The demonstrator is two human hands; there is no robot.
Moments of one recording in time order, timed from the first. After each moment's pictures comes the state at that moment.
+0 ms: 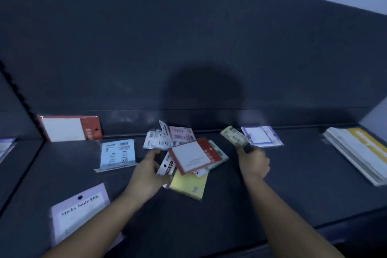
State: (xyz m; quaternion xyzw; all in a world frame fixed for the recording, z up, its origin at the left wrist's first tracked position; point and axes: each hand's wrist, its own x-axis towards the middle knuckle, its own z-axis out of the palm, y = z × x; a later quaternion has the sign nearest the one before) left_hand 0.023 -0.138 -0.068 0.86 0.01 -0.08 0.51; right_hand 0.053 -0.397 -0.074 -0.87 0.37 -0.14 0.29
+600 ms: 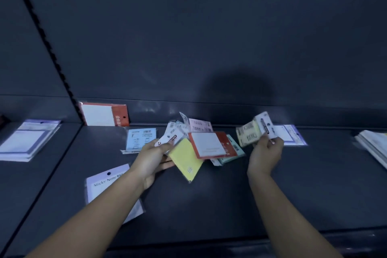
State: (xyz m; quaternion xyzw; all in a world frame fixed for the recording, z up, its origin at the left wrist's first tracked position) left_hand 0.009 -0.139 -0.044 0.60 0.19 -0.10 0.77; right_hand 0.054 -0.372 -0.066 -0.65 0.27 -0.32 0.64
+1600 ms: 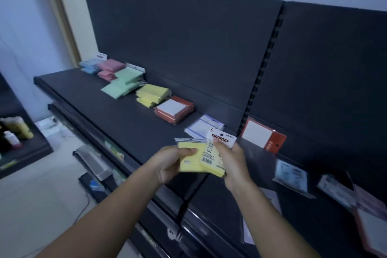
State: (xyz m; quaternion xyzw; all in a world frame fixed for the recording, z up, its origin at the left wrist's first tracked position) left_hand -0.133 0.091 -0.019 0.47 0.31 0.06 0.82; right_hand -0.036 -0.027 -0.028 -0.62 -0.06 0.28 0.73
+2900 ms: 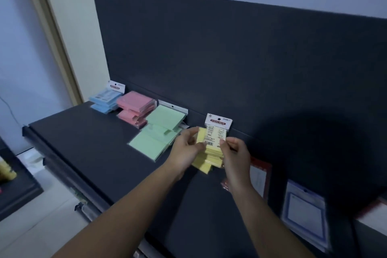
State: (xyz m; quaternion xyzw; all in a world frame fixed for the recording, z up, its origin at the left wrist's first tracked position) left_hand -0.087 0.452 -0.013 0.66 0.25 0.22 0.68; right_hand -0.014 0.348 -0.028 -0.69 -0.14 0.08 0.70
